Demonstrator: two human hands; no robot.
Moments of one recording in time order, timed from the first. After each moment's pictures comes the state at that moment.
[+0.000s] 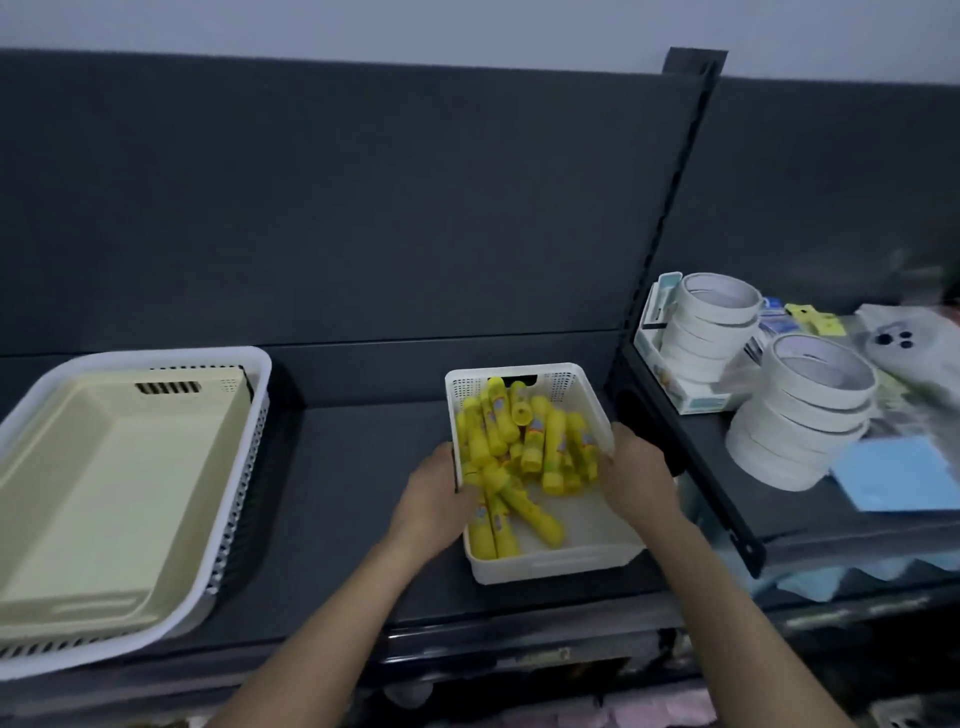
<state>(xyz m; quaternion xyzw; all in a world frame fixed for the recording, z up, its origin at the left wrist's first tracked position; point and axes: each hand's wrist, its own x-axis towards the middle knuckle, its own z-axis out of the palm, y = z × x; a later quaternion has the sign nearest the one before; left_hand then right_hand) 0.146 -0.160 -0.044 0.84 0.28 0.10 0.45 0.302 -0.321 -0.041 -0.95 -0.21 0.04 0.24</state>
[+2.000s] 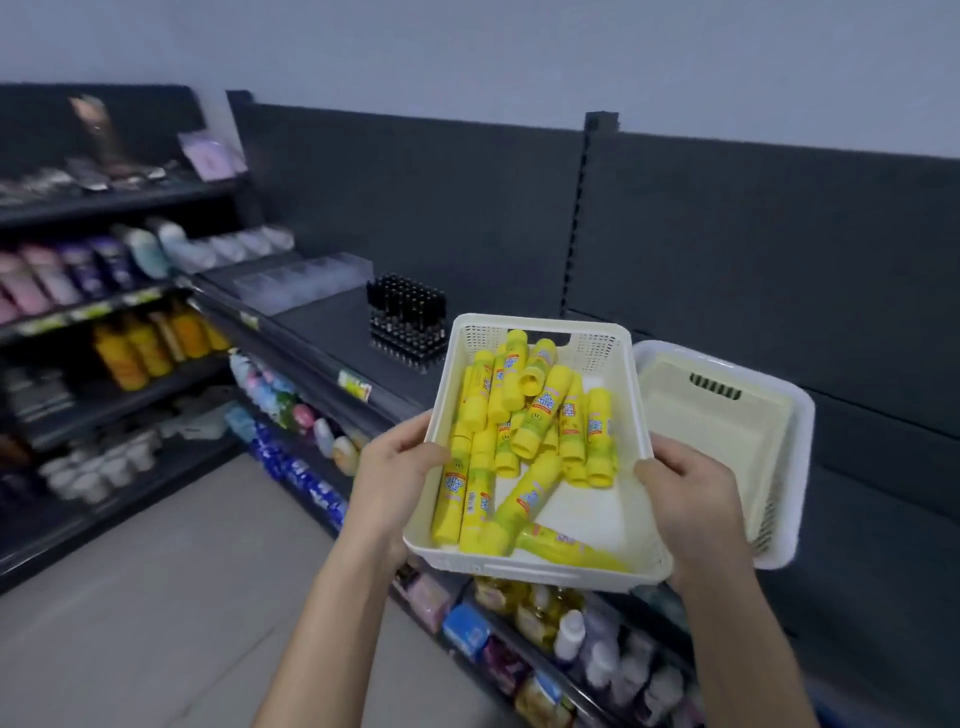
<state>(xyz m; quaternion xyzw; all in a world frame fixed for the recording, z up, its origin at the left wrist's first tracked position) -0.352 -0.057 0.068 0.42 0.46 0.50 0.60 -0.143 -0.100 0.051 -0.63 -0.37 0.30 0.61</state>
